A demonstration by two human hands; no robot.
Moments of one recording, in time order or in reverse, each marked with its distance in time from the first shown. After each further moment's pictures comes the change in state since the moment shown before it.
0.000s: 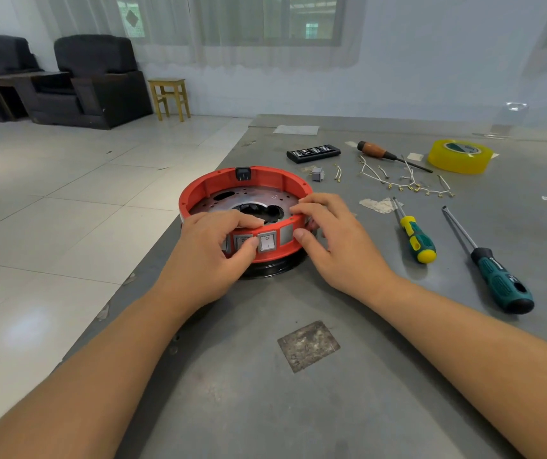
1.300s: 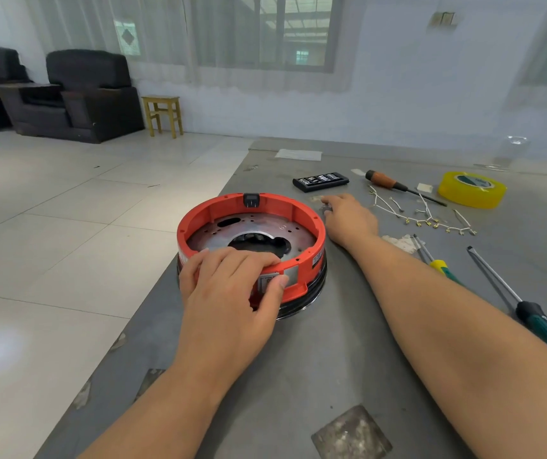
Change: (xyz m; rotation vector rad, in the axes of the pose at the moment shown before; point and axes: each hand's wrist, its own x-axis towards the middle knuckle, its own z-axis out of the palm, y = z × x) left_hand 0.007 -0.012 0.030 0.112 0.141 -0.079; right_hand 0.157 0.139 0.061 -0.438 -0.151 0.512
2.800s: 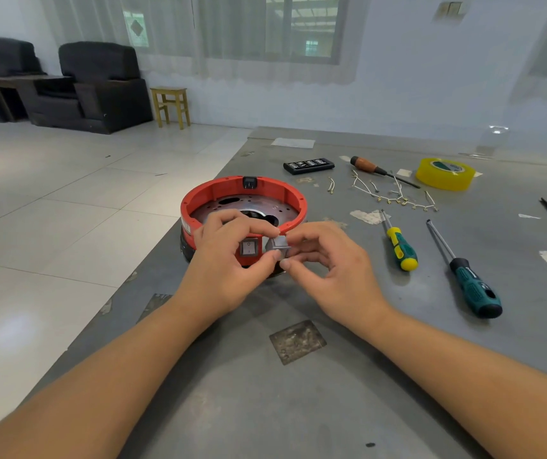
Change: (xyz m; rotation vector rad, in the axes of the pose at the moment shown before) left_hand -0.019 0.037 -0.028 -0.361 -0.047 0.079; right_hand -0.252 -0.019 -0.074 0.989 0.160 -0.591
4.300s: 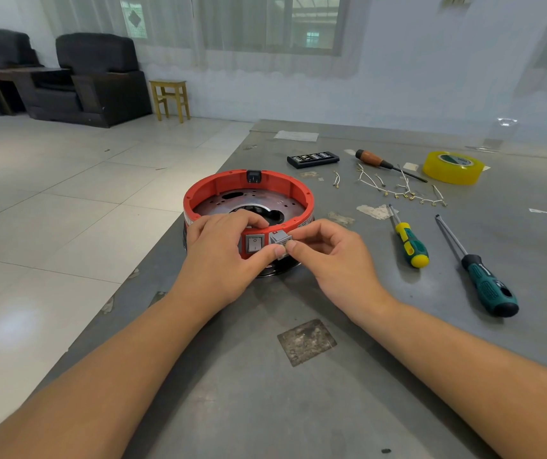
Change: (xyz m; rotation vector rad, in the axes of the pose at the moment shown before) left_hand 0.008 -0.021 0.000 0.253 -0.029 -0.114; right_hand 0.012 0.003 0.011 0.178 0.051 0.423
